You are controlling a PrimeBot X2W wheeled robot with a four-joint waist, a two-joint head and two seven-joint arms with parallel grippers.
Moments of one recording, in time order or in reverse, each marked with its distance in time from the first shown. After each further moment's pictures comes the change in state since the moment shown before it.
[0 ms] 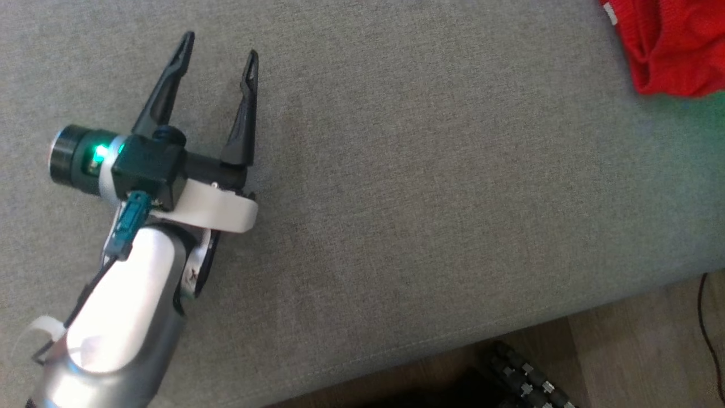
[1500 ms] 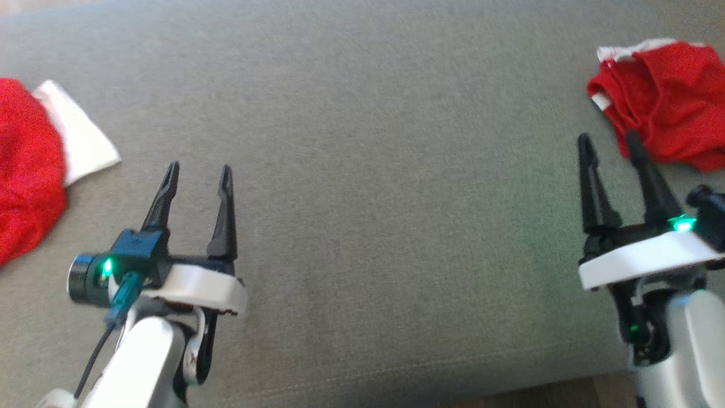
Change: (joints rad) left arm 0.259 -0.011 0.036 0.053 -0.133 0.076 -0.035; right arm 0.474 0.605 -0.176 -0.396 -0.422 0.000 -0.167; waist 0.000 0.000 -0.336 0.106
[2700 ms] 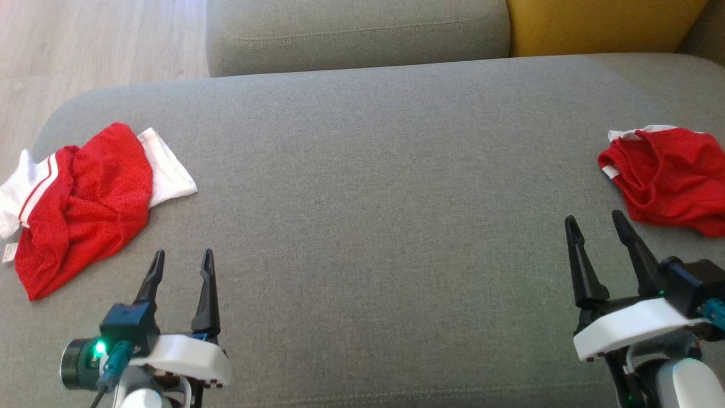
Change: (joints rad) left arm 0.232 0.011 0.052 0.021 -0.044 0.020 -0.019; right arm 0.216 0.038 -0.016 -0.035 -0.159 0.000 0.019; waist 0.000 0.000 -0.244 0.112
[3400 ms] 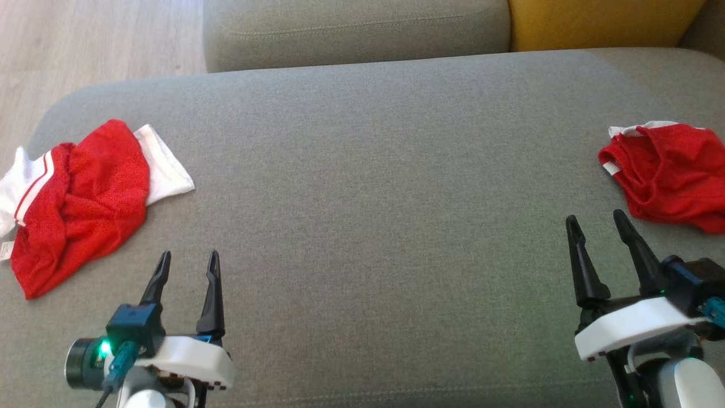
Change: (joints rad) left arm -0.003 0.005 -0.021 0.003 0.000 0.000 0.000; right arm 0.000 -0.001 -0.003 -0.004 -0.005 0.000 0.009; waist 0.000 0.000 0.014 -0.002
